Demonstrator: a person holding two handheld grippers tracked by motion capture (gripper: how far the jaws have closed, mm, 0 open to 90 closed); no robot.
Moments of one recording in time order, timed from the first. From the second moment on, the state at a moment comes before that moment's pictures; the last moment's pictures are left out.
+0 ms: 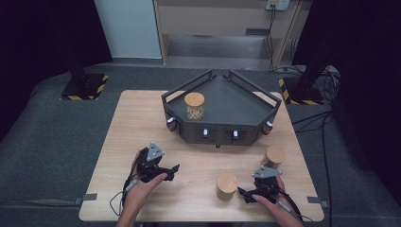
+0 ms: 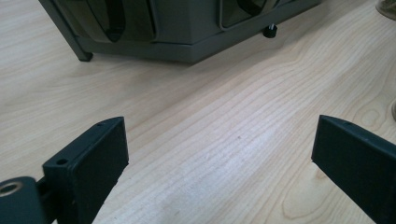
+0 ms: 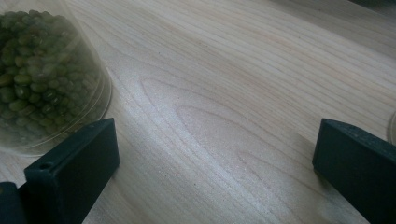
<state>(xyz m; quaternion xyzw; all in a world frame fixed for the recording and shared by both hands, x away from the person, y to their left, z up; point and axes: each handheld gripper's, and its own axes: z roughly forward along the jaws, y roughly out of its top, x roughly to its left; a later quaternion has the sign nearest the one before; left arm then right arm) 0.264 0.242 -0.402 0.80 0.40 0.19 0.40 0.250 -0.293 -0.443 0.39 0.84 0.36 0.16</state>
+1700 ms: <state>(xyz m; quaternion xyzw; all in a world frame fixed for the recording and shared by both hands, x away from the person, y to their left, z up) 0.253 0.236 -0.442 0.81 0.45 0.18 0.34 0.248 -0.293 -0.443 0.39 0.83 0.36 0.16</state>
